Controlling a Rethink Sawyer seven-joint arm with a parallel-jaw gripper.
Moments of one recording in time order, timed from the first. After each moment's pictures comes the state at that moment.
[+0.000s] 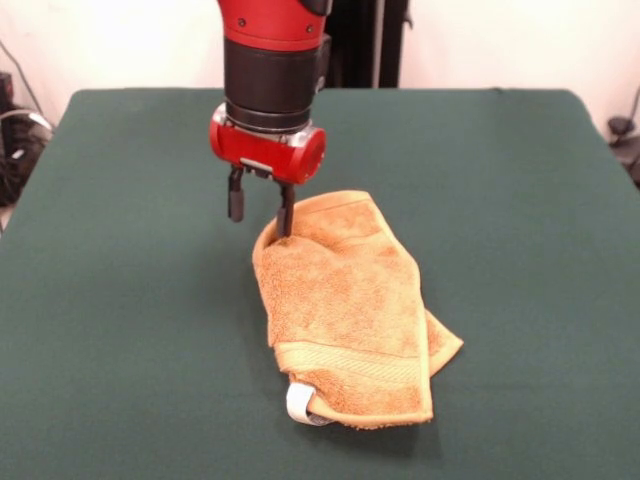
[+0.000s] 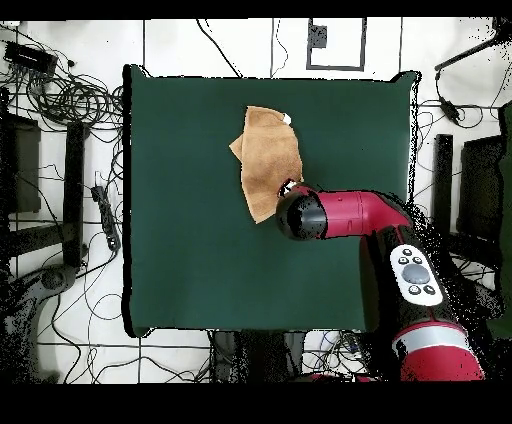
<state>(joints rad) -0.41 -0.54 0.18 1.56 -0.52 0.41 2.33</state>
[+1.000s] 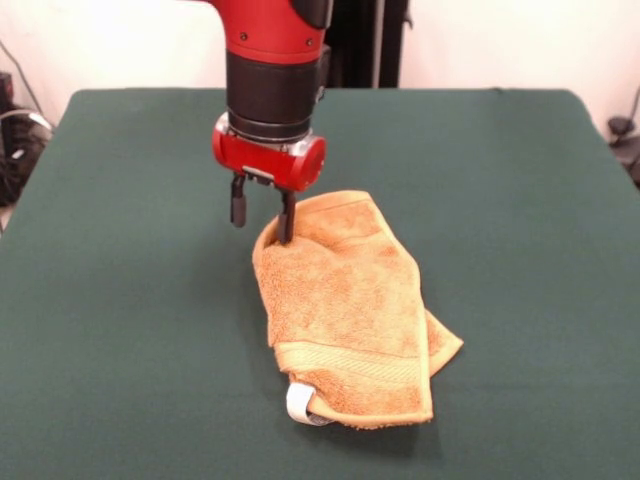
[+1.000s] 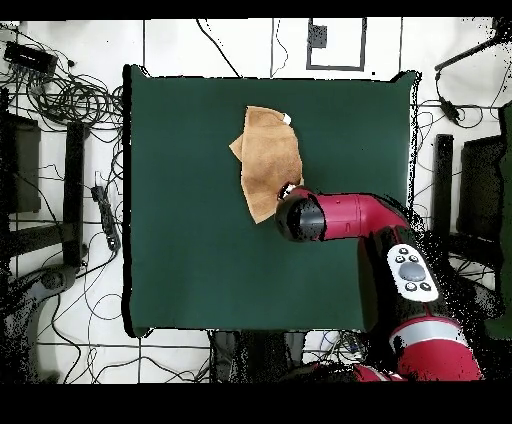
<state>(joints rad) -0.41 -0.51 0.17 1.56 -0.52 0.40 2.33</state>
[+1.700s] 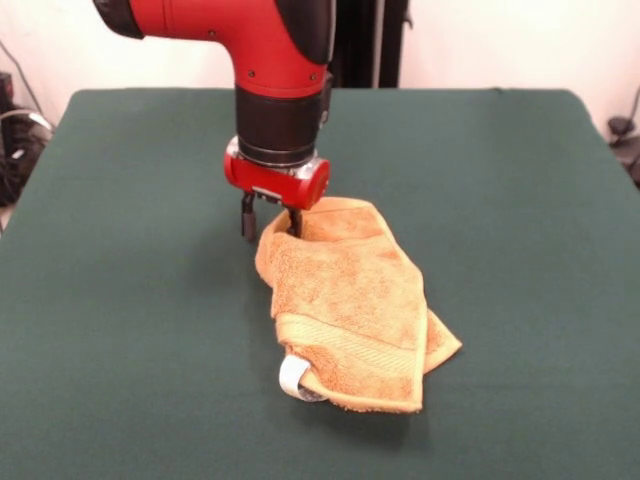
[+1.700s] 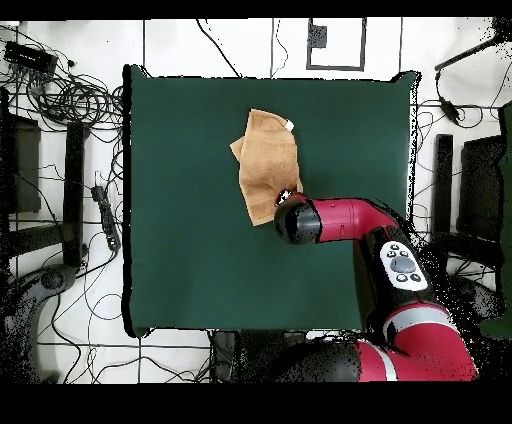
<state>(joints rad) -0.41 -0.43 0.15 1.55 -0.52 0.38 2.33</state>
